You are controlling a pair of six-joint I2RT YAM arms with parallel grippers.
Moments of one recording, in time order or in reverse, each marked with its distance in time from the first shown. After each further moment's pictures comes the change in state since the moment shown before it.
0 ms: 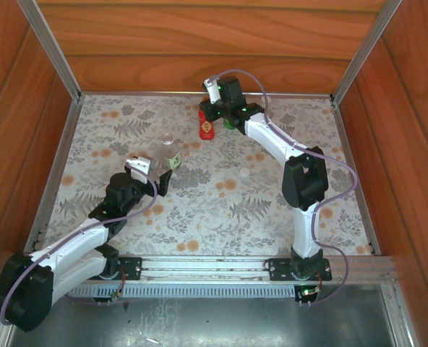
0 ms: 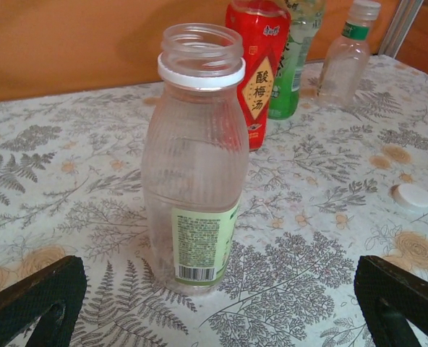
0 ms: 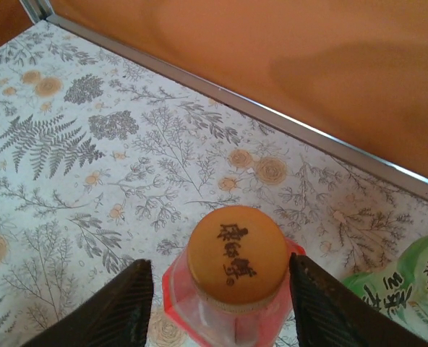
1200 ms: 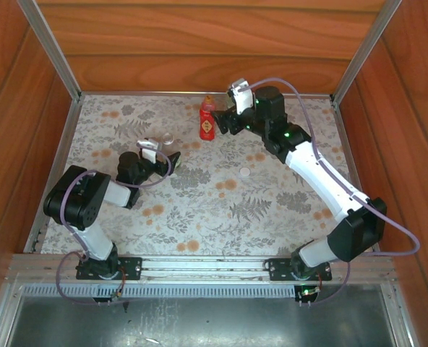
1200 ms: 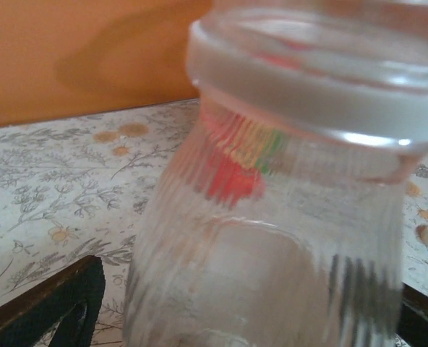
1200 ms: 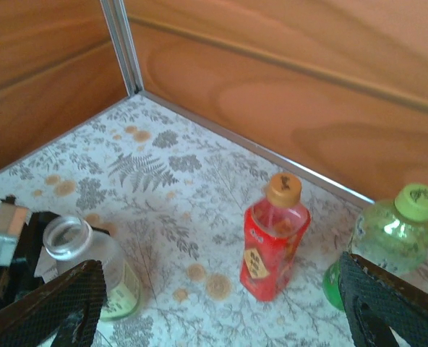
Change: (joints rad) left arm 0.169 0.801 0.184 0.715 0.349 0.022; right arm 0.000 -0.588 -0.438 0.048 -0.099 -0.018
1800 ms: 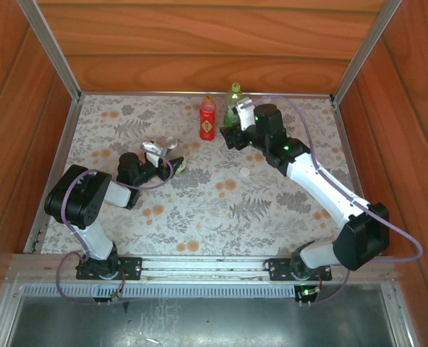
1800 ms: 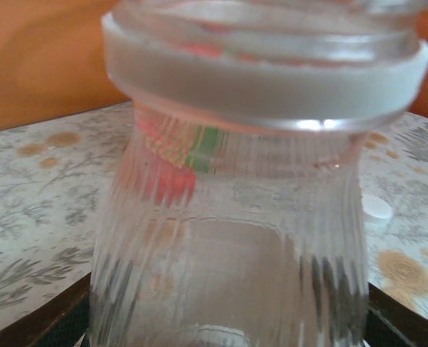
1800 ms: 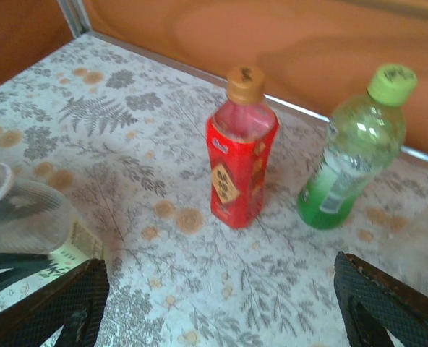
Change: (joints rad) left arm -0.015 0.004 -0.012 0.016 0.189 0.067; right arm 0.000 -0.081 -0.210 0.008 0.135 0.056
